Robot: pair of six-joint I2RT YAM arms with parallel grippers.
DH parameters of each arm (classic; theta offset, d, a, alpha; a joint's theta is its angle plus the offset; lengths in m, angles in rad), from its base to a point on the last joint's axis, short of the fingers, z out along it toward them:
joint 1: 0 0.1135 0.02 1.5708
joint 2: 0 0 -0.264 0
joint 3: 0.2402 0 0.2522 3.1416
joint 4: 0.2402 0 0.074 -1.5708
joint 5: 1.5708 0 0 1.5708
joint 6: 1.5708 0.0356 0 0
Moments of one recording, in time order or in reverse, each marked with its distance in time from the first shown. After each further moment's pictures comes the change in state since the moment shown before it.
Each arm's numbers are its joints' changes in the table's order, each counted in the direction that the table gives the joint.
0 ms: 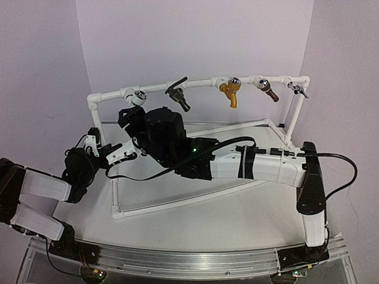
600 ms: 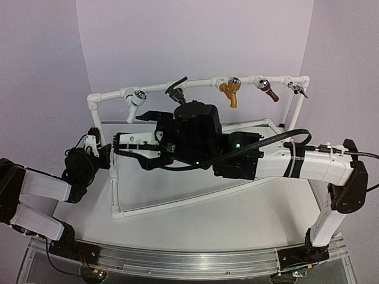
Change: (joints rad) left arm 0.000 0.001 0.000 0.001 0.000 0.000; right arm 0.039 0.315 -0.263 0.169 -0.225 0.872
